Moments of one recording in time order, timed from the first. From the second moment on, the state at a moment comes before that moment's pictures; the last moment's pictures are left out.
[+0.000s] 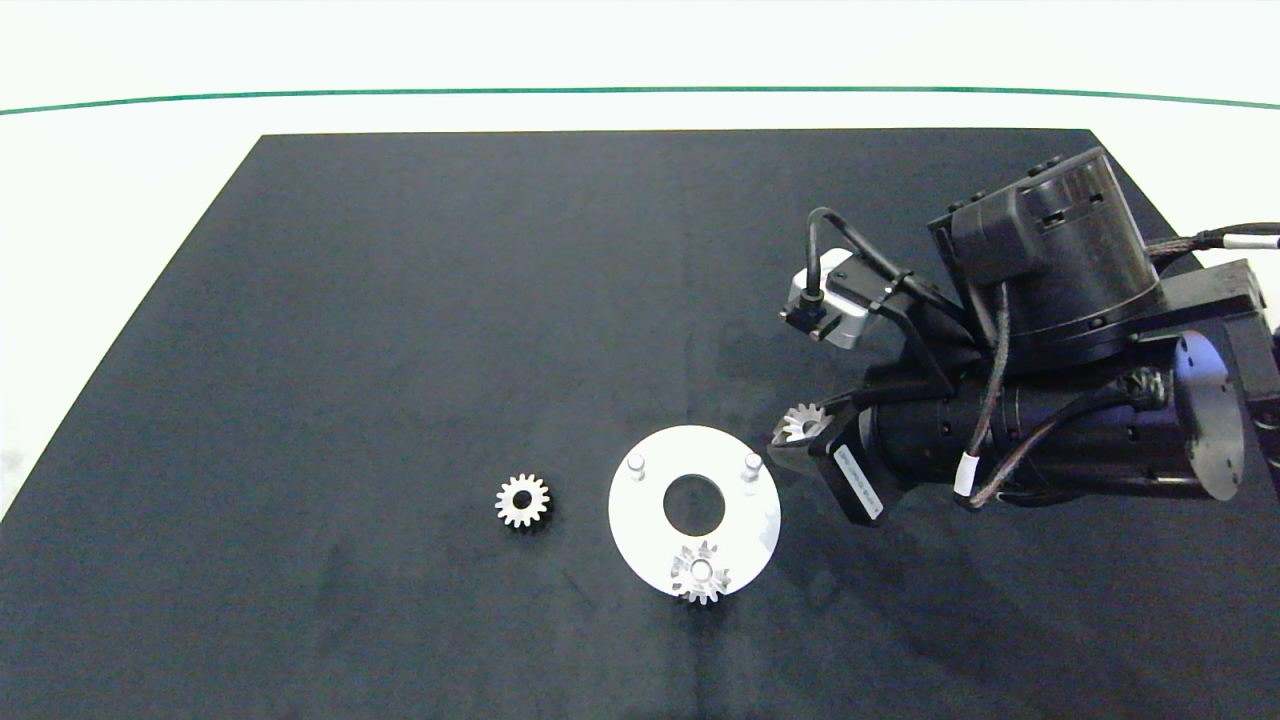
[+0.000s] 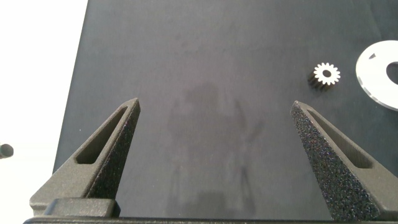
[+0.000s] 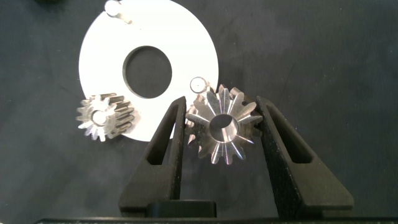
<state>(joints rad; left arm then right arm) 0.07 0.35 -0.56 0.28 -0.07 0.07 0.73 1.65 -1.28 0.28 -0.18 -0.16</state>
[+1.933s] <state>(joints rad) 0.07 0.34 -0.57 0.28 -0.07 0.07 0.77 1.78 -1.31 0.23 -0.23 -0.16</state>
